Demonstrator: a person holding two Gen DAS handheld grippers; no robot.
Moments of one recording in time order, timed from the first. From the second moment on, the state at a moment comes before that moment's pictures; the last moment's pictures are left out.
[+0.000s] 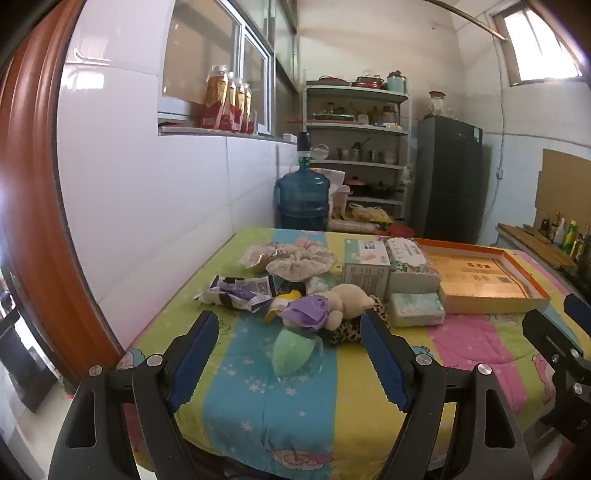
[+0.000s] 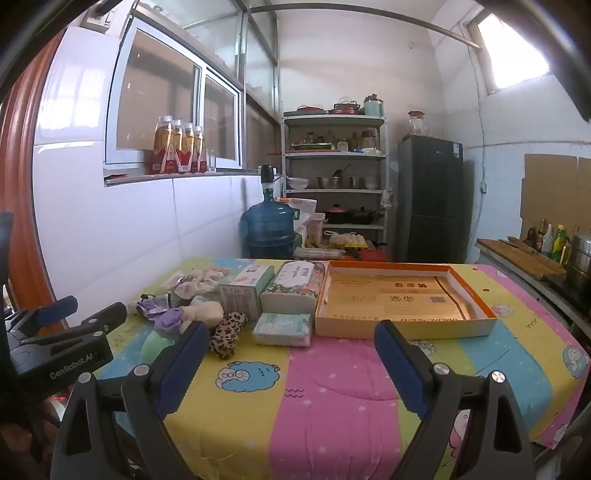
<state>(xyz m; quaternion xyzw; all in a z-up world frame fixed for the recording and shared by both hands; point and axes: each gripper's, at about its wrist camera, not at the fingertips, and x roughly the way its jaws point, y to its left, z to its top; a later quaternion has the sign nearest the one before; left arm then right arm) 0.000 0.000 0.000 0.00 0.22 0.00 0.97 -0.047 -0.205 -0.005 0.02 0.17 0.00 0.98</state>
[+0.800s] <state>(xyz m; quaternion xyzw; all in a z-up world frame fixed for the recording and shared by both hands) -0.009 0.002 0.005 0.00 0.21 0.02 0.98 -0.048 -0.198 -0.006 0.01 0.18 0.01 0.98</state>
